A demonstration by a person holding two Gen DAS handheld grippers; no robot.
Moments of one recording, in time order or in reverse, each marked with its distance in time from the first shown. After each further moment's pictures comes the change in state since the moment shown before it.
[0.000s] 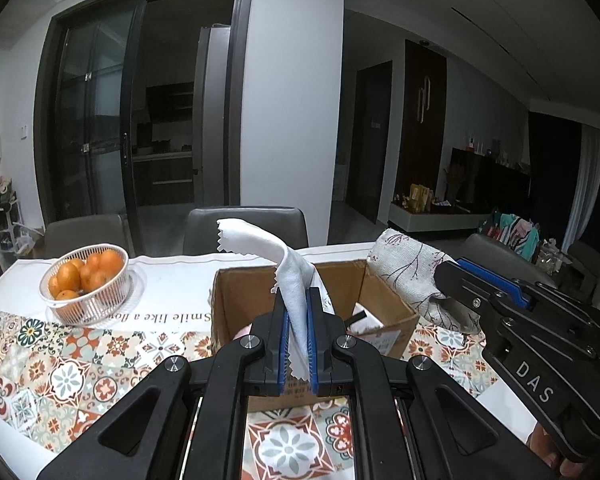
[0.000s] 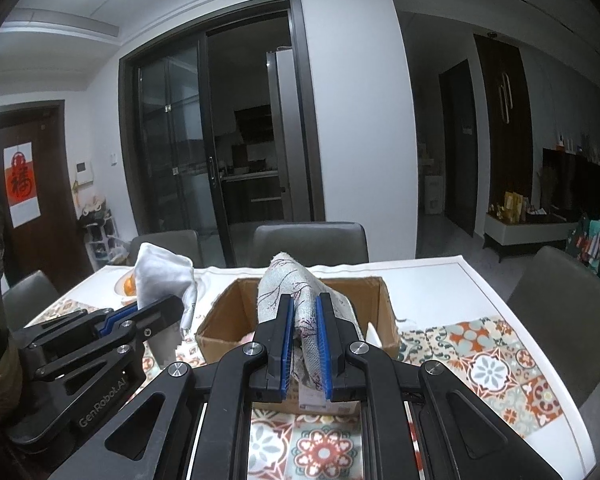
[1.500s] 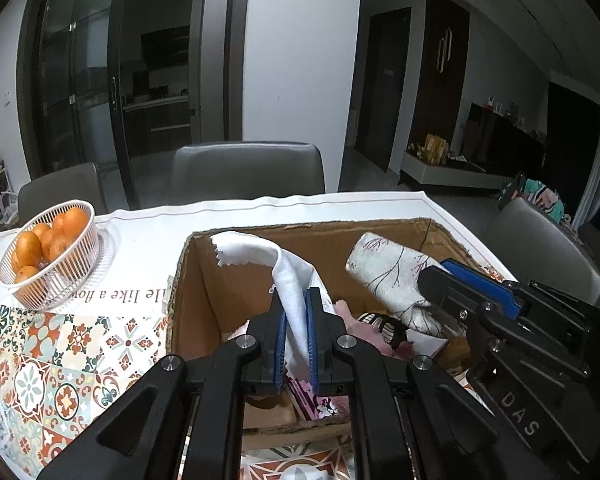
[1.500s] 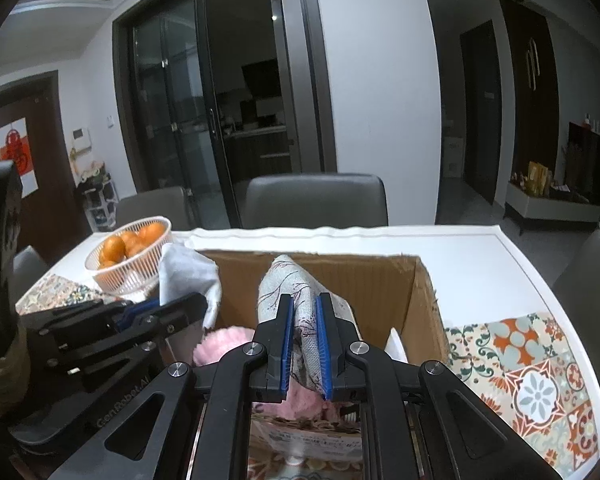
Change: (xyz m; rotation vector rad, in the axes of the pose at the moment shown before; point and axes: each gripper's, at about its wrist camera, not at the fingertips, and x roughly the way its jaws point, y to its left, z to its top) left arm 0.147 0.012 -0.012 -0.022 0.228 0.015; right arm 0.143 -0.023 -0.015 -0.010 0.189 0.055
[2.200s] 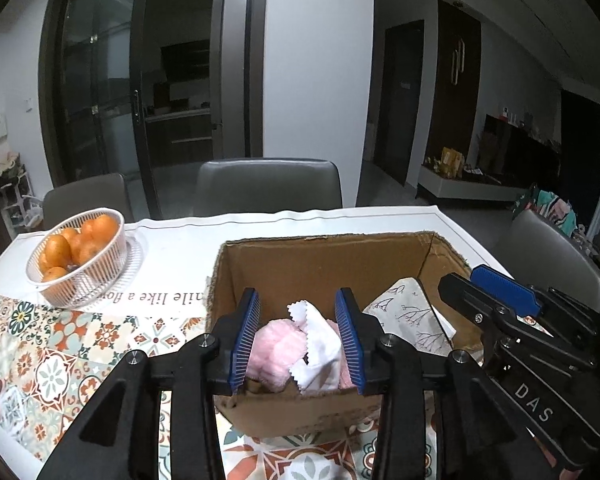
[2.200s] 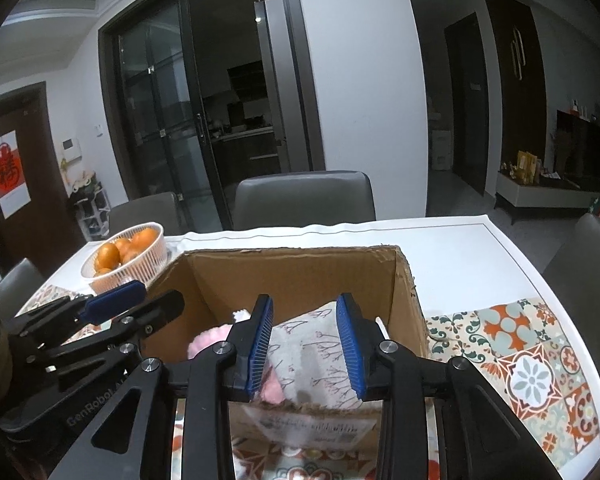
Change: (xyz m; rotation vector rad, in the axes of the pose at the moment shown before) left arm -0.042 0.001 -0.001 -0.019 -0.066 0.079; right arm -0.024 -0.008 -0.003 0.050 -0.021 -0.025
